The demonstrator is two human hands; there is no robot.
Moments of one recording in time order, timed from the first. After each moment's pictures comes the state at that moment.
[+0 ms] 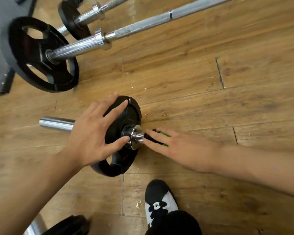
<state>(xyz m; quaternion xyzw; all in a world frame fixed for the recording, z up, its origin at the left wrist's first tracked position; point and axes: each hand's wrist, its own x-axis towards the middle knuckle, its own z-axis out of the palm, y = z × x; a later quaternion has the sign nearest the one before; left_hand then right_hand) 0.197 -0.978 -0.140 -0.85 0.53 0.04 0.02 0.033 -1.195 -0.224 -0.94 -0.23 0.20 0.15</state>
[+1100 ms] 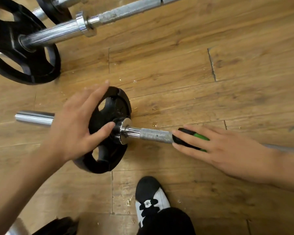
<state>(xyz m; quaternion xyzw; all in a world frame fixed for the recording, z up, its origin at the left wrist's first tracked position) 0.205 -0.986 -0.146 -0.85 0.52 0.05 -0.08 -0.046 -1.254 -0.248 -0.97 -0.24 0.05 0.03</state>
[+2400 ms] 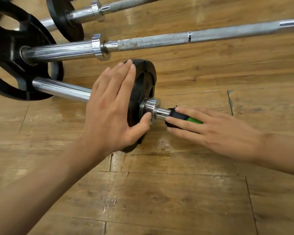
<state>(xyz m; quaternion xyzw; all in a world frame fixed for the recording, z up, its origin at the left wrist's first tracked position) 0.286 -1.078 -0.188 -0.84 0.49 -0.17 -0.11 0.127 -1.320 -0.257 -0.96 -0.28 -0.03 -0.07</state>
